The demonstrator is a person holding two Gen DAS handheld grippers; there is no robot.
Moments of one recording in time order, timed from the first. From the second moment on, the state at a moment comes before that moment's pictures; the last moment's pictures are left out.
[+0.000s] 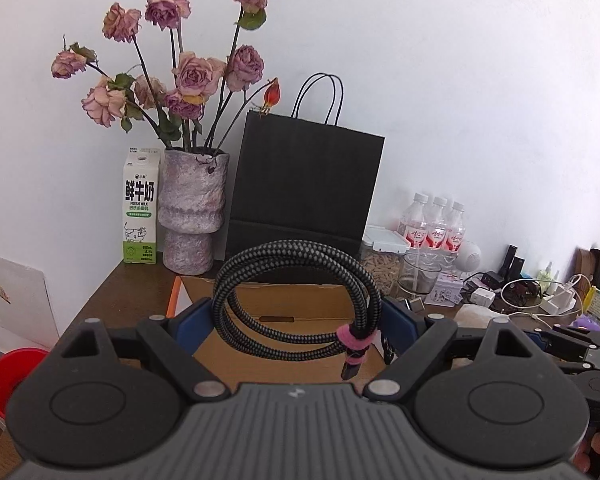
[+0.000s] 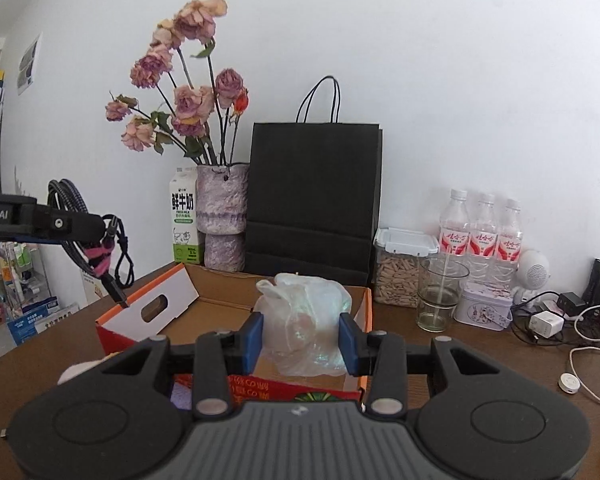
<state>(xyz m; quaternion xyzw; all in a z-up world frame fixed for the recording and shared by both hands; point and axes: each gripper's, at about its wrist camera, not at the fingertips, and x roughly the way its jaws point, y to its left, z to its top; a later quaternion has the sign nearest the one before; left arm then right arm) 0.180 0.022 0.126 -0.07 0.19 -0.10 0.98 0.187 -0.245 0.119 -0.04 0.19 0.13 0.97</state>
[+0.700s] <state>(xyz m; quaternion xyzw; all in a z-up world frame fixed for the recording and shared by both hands) 0.318 0.005 0.019 0.00 0.35 -0.04 0.94 0.342 -0.202 0.020 -0.06 0.40 0.15 0.90</state>
